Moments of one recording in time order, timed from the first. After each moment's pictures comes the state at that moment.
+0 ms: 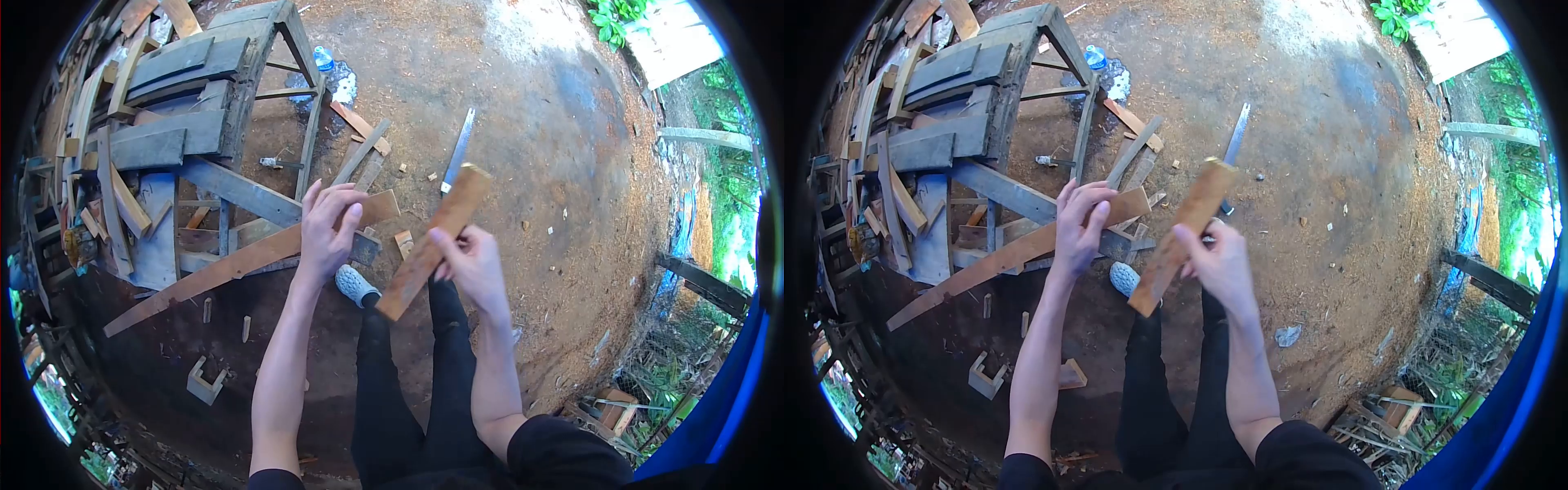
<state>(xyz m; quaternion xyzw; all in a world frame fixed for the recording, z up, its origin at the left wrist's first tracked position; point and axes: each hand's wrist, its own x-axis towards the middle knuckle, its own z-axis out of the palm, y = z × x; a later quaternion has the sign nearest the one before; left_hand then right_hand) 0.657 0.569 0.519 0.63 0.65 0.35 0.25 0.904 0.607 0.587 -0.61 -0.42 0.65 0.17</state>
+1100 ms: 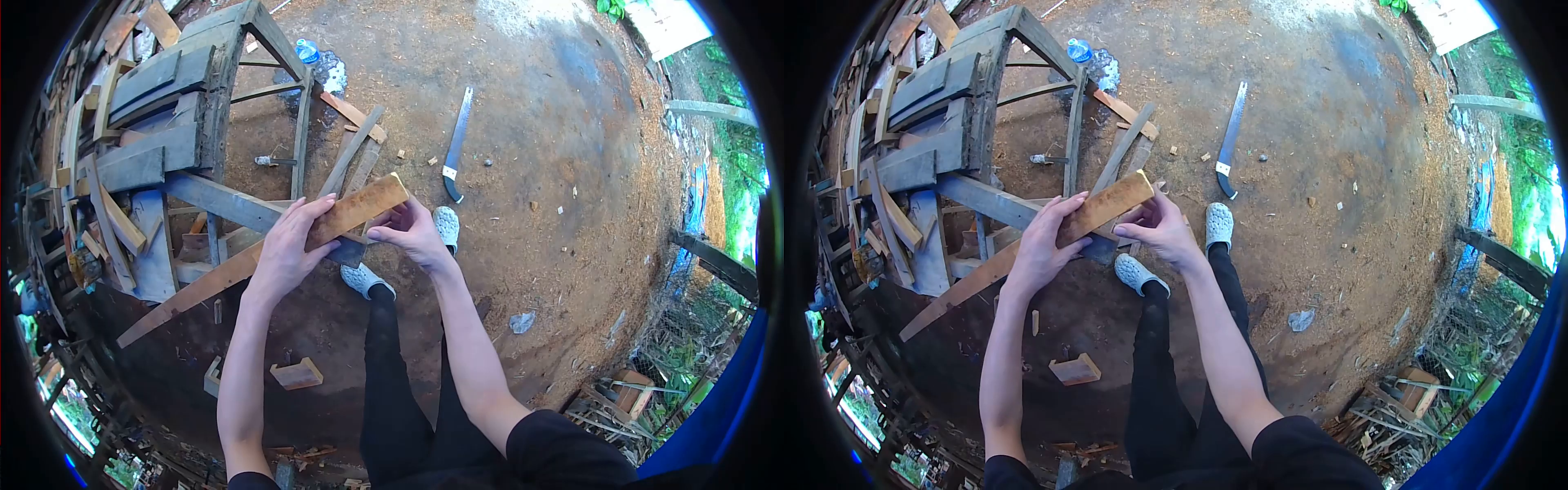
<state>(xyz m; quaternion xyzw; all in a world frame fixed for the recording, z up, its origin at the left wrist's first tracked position) 0.624 0.560 0.542 0.66 0.61 0.22 0.37 0.862 0.611 0.490 -0.40 -0.33 0.81 0.29</state>
